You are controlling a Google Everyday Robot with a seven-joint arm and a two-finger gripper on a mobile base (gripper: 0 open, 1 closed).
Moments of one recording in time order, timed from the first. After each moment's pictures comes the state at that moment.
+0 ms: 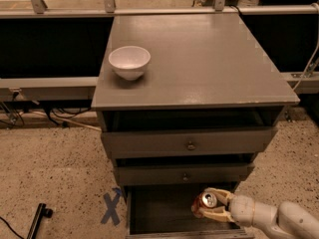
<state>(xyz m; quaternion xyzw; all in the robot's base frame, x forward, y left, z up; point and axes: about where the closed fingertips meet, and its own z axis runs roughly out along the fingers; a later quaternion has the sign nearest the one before) 0.448 -0.181 0.448 -0.43 0.66 0.33 0.52</state>
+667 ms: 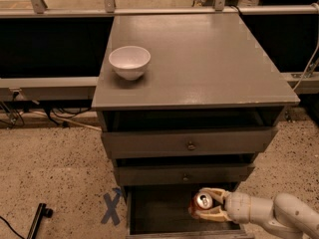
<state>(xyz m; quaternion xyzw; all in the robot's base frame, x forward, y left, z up) 0.440 -0.166 0.467 -0.48 0.64 0.33 0.50</state>
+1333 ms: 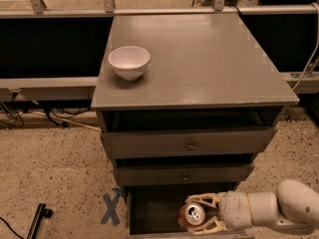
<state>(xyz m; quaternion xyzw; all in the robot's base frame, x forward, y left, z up) 0.362 -0.104 0.586 -0.62 0.54 0.32 0.47</state>
